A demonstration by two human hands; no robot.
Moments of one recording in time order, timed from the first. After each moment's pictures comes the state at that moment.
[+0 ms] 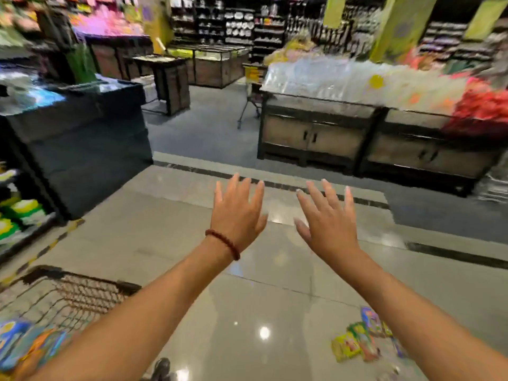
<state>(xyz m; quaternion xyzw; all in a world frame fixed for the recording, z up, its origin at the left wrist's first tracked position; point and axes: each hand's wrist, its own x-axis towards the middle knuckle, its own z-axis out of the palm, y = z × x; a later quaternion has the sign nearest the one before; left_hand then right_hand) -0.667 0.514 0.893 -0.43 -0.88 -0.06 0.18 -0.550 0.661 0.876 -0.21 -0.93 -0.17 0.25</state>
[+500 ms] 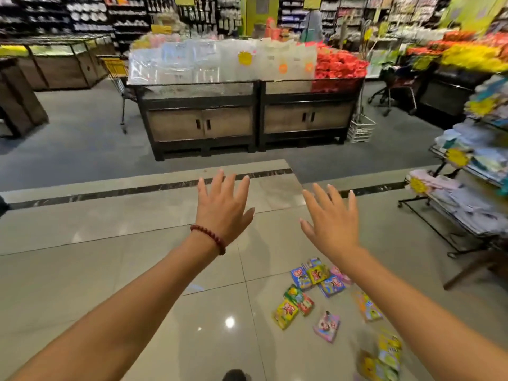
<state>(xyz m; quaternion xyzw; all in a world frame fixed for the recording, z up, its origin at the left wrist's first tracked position) -0.561 0.747 0.889 -0.62 -0.77 -0.05 0.15 -0.363 0.840 0.852 -0.47 -0.85 -0.18 0.15</state>
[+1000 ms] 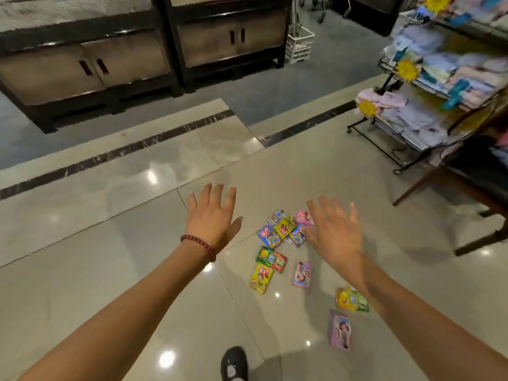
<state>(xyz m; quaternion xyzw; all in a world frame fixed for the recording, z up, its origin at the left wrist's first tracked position) -0.576 0.971 0.755 -0.71 -0.70 0.06 -0.03 -0.328 0.988 0.709 -0.60 -0.79 -0.11 0.07</state>
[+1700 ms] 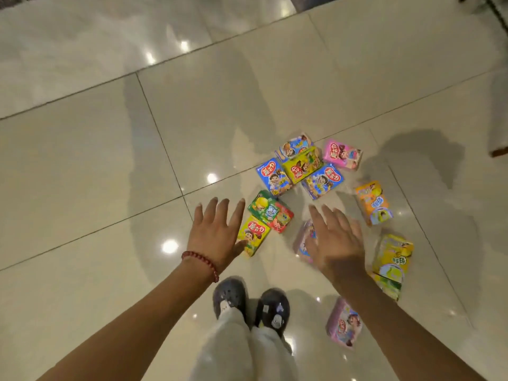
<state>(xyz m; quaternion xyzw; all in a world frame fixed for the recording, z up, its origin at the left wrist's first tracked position) -0.508 1.083 0.315 -0.67 -0.68 0.22 -0.21 -0.276 1.115 0.278 -0.59 -0.80 0.08 -0.02</state>
